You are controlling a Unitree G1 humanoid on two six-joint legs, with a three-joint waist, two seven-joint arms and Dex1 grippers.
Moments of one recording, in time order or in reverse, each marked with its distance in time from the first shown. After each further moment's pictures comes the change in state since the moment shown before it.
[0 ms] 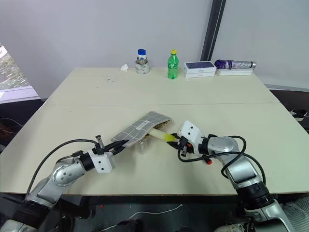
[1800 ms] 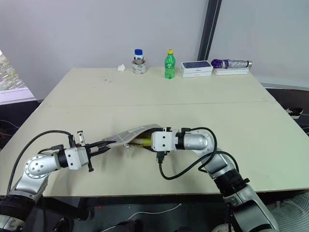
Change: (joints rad) left arm -0.033 0.071 0.094 0.143 -0.437 -0.123 -0.424; right arm -0.147 0.140 0.149 0.160 -0.279 -0.456 0.037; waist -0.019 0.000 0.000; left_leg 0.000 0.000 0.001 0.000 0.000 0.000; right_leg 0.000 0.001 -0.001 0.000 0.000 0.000
